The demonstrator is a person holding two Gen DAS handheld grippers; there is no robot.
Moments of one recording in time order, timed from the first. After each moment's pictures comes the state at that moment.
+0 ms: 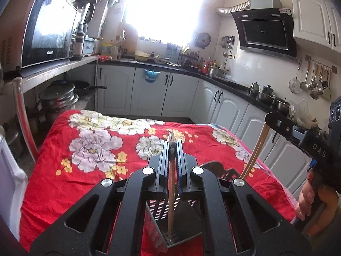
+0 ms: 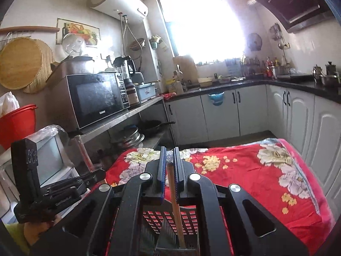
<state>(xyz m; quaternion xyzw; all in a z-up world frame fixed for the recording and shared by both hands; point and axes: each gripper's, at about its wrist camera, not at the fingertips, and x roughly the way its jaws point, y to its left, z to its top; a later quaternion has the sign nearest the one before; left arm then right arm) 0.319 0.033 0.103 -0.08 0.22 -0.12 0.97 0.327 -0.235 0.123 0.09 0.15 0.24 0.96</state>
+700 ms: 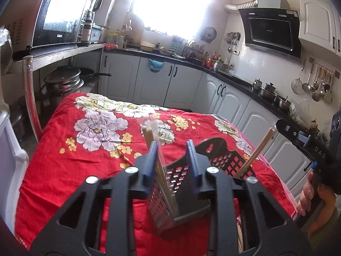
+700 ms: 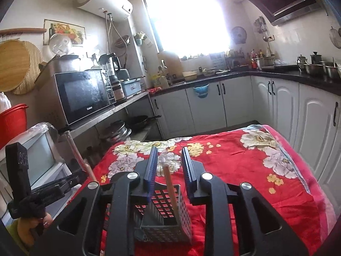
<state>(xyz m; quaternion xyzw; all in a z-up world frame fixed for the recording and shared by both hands) 0.294 0.045 0.087 -0.10 0.24 -0.11 0.96 0.303 -0.258 0.104 0.11 0.17 0.19 0.96</state>
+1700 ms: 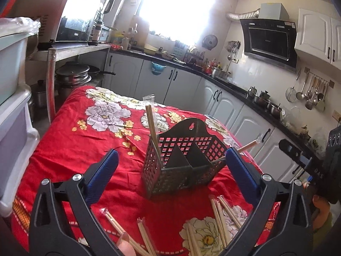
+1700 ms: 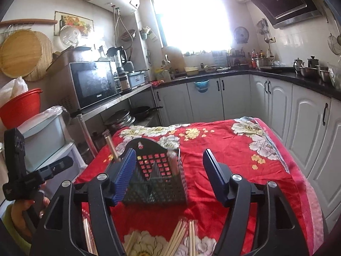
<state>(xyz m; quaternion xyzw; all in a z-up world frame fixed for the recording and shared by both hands) 0.206 0.051 0.093 -0.14 0.23 -0.11 0.96 0.205 -0.277 0.102 0.08 0.19 0.20 0.96</state>
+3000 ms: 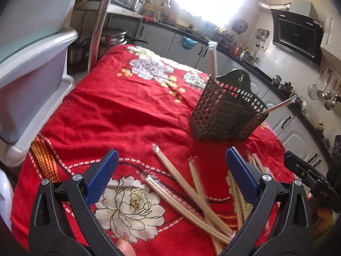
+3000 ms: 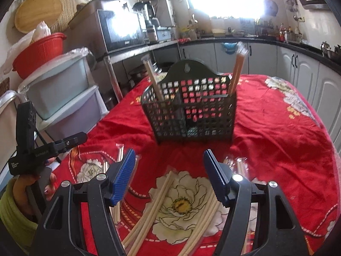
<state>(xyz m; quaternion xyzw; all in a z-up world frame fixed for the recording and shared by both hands) 0.152 0.113 0.009 -0.17 0.32 -0.04 0.93 0.162 -0.203 0.027 0.02 0.31 0.28 0.91</state>
